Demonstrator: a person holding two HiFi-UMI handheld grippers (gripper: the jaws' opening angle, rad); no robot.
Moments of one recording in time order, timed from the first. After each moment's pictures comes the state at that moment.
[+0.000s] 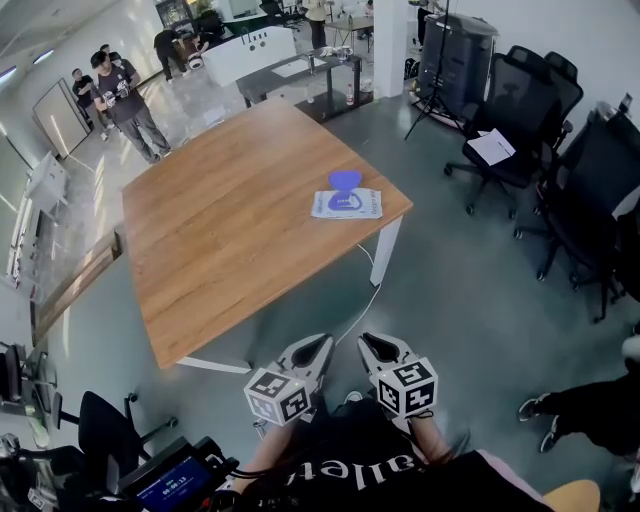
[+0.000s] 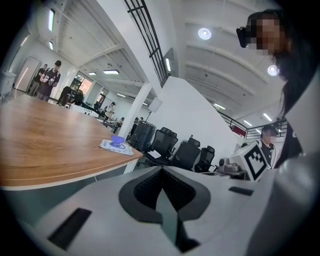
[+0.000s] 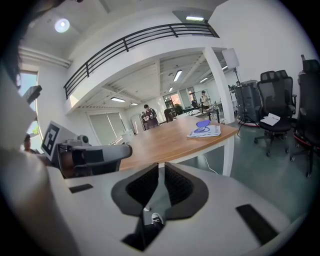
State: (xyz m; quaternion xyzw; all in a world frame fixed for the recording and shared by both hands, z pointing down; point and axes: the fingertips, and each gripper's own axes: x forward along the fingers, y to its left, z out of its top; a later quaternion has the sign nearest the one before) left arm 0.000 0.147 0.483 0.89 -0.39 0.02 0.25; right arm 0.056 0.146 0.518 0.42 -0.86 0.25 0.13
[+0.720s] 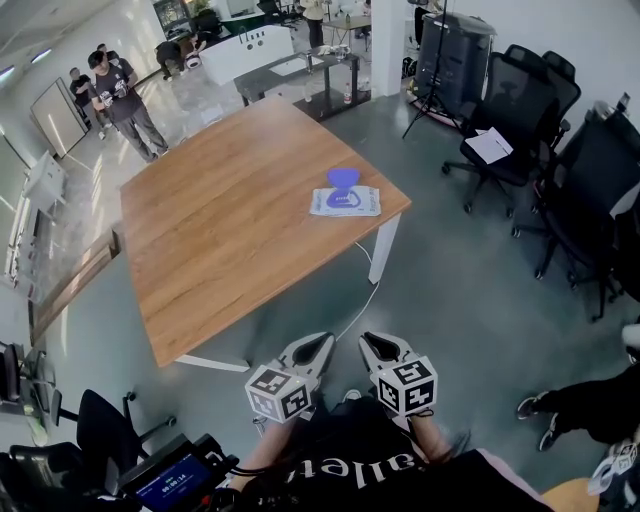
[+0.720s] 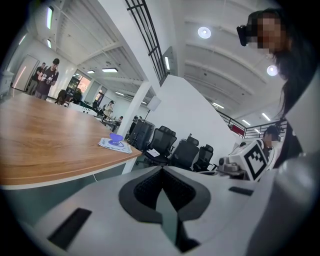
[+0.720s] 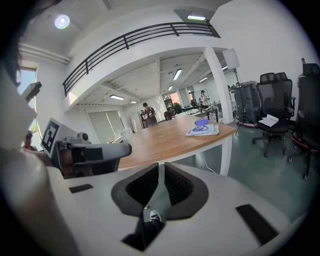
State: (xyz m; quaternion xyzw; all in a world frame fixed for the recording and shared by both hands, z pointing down) left arm 0.002 0.150 0.487 0.89 -0.38 0.03 0.25; right arm 0.059 0.150 0.523 0.43 -0.86 0.24 0.15
